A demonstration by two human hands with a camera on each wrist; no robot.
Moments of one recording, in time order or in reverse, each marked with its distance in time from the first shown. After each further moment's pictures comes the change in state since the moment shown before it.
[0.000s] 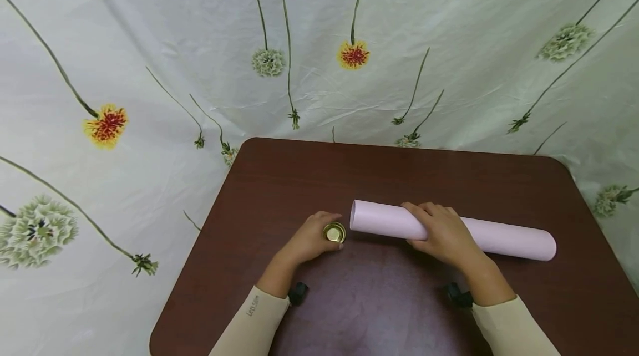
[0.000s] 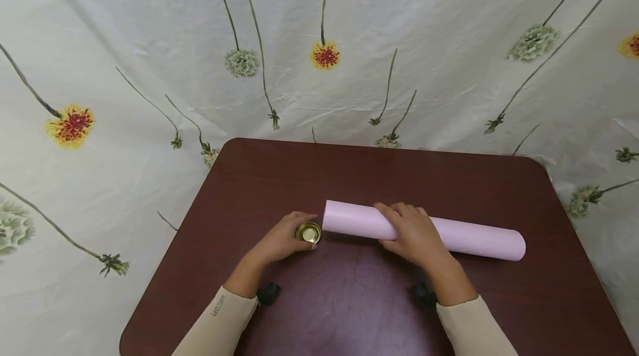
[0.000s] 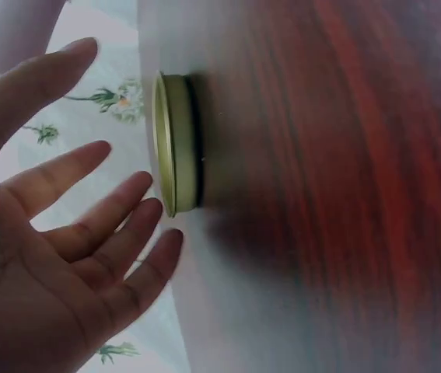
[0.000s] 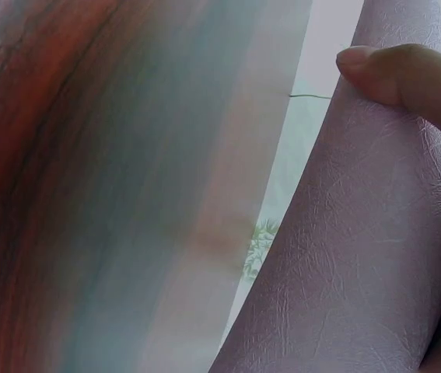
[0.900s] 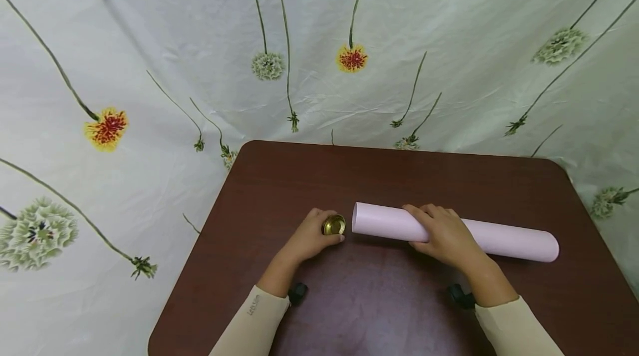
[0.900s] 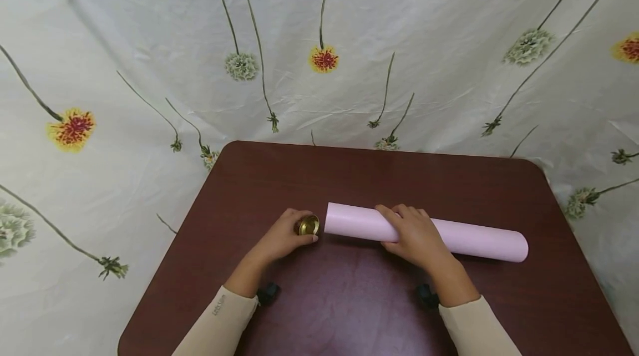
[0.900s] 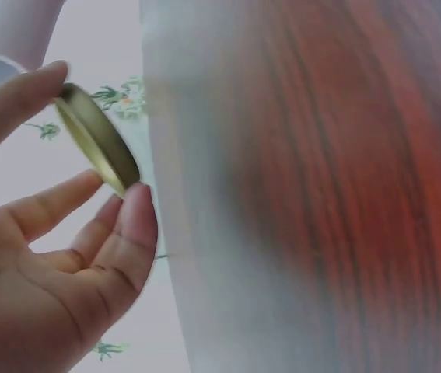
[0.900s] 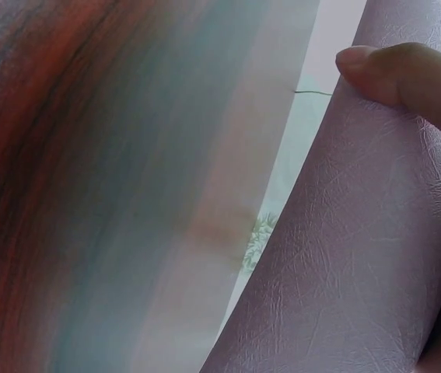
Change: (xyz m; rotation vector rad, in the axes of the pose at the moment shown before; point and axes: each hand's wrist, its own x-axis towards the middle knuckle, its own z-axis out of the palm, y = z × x) left_hand 0.005 -0.001 -0.001 -0.110 0.033 -0.092; right_hand -0.002 0.004 -0.002 -0.027 -0.007 -0.008
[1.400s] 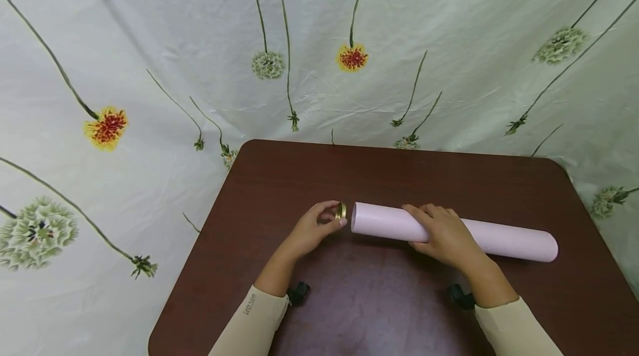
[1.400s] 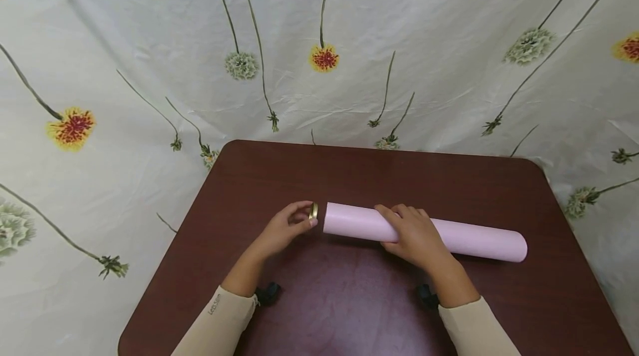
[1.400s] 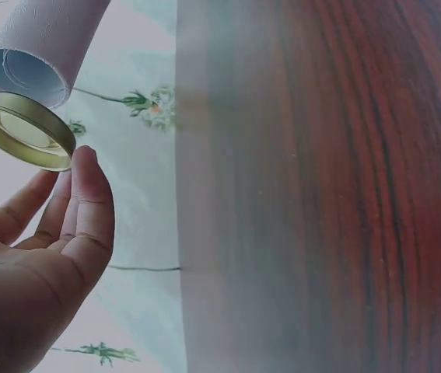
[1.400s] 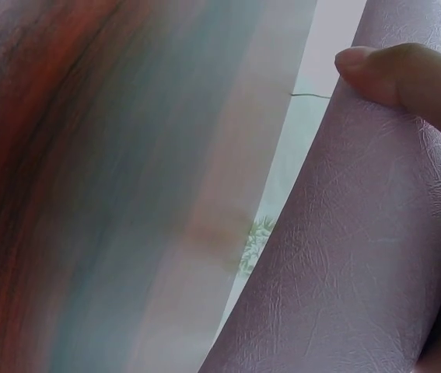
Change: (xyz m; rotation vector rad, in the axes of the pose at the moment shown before) left_hand 0.000 0.012 -0.008 -0.370 0.053 0.003; right_hand -0.001 -0.003 -0.001 0.006 -0.002 0.000
